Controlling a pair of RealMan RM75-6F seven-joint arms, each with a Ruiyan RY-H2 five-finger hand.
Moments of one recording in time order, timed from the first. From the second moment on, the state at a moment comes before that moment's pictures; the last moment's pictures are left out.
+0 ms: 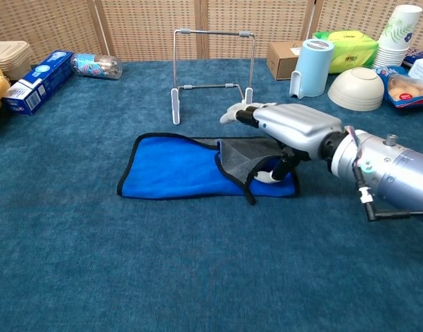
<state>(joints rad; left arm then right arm) -0.19 -1.26 -0.05 -1.71 1.55 1.52 0.01 0.71 -1.76 0.17 -1.31 -1.35 0.96 -0.24</state>
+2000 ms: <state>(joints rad) -0.17 -1.25 -0.06 -1.73 1.56 1.52 0.02 0.71 -1.71 0.27 -1.33 -1.01 0.91 -0.25</state>
